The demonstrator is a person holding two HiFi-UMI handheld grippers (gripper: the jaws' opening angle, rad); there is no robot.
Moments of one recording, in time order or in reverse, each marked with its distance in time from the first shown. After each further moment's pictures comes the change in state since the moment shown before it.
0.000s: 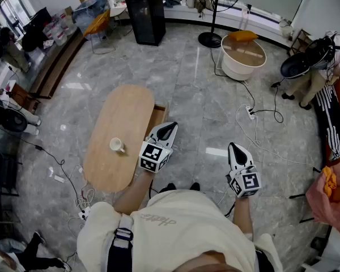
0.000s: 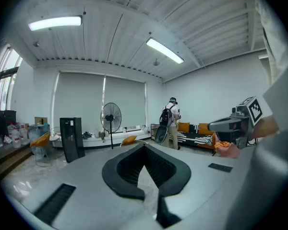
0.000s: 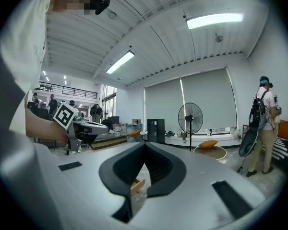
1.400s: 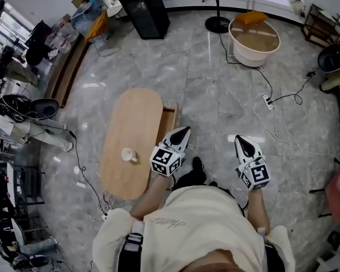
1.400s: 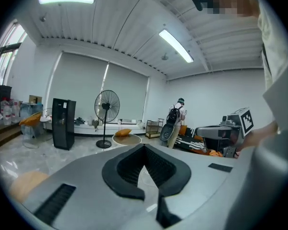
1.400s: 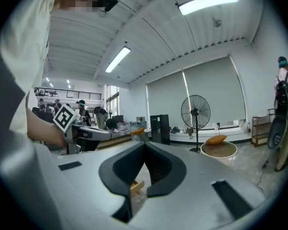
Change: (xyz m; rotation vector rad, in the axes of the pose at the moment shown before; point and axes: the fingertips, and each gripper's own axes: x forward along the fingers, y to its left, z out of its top) left arm 0.153 -0.009 -0.046 -0.173 0.049 -0.066; right arm 0.101 -0.121 -0.041 0.026 0.040 0.097
